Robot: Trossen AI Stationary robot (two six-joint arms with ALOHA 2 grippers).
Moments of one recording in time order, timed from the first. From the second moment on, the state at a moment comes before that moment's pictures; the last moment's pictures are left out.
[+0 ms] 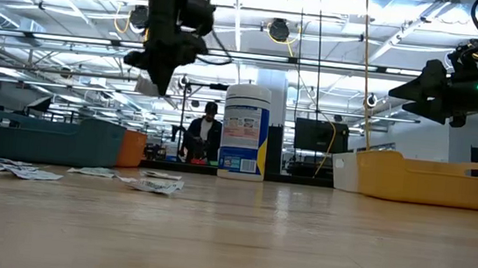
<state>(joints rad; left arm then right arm) 0.59 1.73 1.58 -1.30 0.10 -0.38 -0.93 0.01 0.01 0.07 -0.08 0.20</state>
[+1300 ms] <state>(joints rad) 1.08 2.04 1.58 -1.16 -0.01 -0.25 -0.93 0.01 0.01 0.07 -0.08 0.20</state>
